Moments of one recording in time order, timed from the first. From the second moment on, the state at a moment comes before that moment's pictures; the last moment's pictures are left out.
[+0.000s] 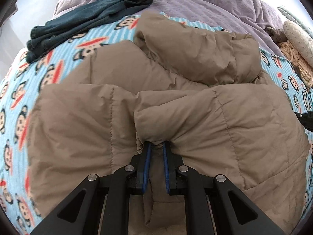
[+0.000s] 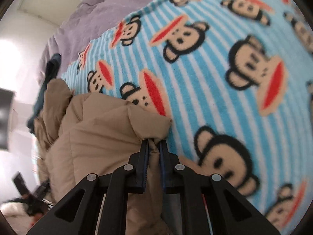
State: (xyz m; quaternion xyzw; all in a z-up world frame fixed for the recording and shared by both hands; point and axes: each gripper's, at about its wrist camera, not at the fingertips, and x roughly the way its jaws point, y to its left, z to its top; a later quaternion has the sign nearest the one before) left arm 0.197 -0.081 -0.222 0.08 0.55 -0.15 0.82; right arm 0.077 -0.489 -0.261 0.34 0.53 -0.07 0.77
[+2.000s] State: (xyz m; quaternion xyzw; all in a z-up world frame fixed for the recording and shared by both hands) left arm -0.033 -0.024 -0.175 0.05 0.61 -0.01 0.79; right arm -0.138 -0.369 -0.183 0.25 0.59 -0.02 0.76
